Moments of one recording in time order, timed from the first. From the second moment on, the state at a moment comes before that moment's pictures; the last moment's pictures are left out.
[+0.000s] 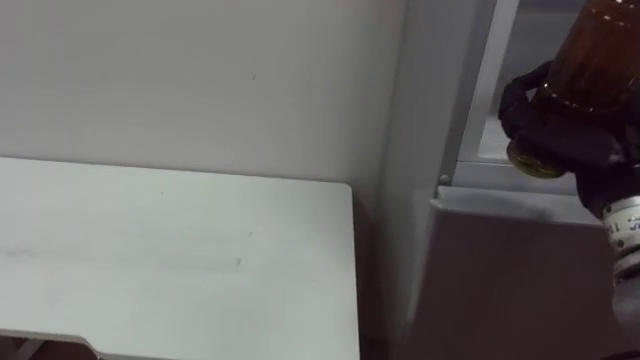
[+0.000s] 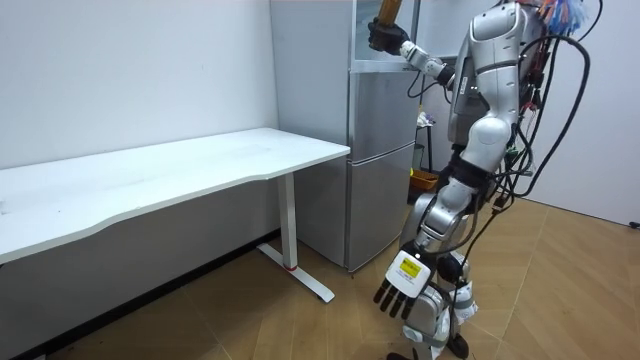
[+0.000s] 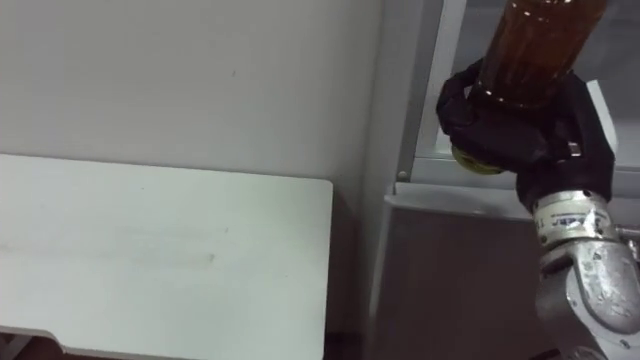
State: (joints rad) left arm 0.32 0.23 0.15 0.99 0.10 0.02 0.02; right arm -0.44 -0.57 -0.08 -0.04 0.52 -0.04 -0.22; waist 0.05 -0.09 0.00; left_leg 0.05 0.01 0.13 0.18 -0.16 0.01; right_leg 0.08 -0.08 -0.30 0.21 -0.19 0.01
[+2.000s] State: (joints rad) left arm 0.43 0.26 0.27 0.93 0.16 0.11 0.01; right arm -0.54 -0.74 -0.17 0.35 0.74 0.16 -0.34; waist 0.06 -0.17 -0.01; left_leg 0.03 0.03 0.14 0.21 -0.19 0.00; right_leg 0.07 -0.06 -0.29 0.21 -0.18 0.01
